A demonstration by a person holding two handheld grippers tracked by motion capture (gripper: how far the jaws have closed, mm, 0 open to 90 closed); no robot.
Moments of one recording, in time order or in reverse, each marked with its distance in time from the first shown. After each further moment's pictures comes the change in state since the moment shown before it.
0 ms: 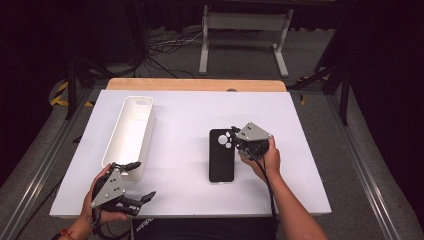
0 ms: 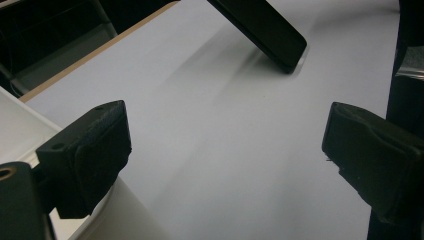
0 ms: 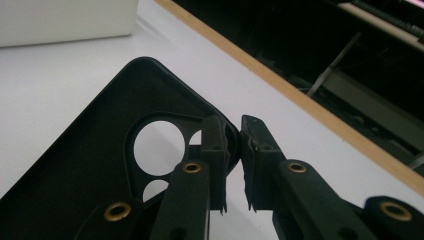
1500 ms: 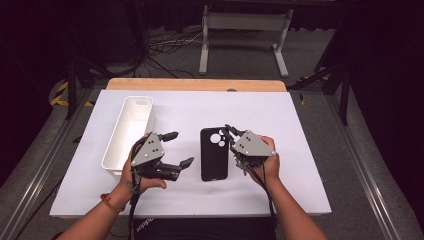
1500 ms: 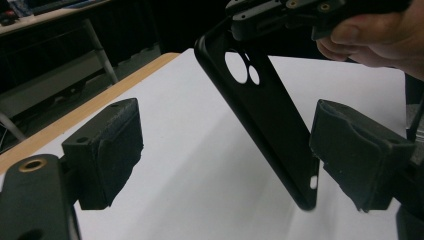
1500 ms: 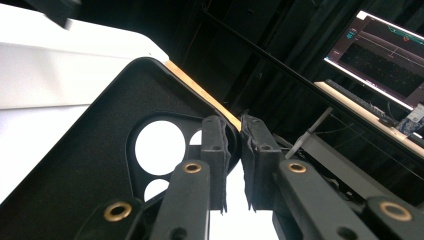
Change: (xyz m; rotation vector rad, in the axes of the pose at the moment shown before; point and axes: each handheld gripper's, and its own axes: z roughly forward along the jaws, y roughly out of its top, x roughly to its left) left arm 0.014 0.106 0.077 -0.087 -0.029 -0.083; right arm 0.027 0.033 -0.041 -0.209 -0.040 -0.121
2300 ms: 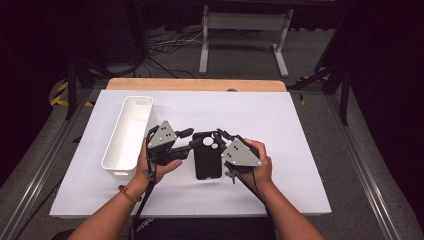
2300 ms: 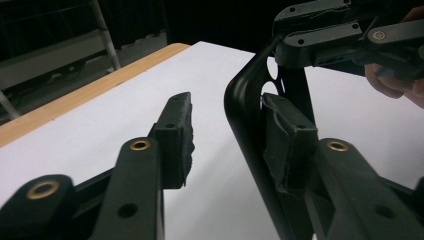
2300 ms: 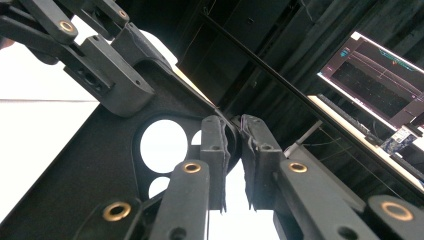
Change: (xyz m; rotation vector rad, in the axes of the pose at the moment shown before) left arm 0.015 0.000 0.034 0.016 0.006 -0.120; right arm 0.026 0.005 0.006 -0.013 -0.029 -0.099
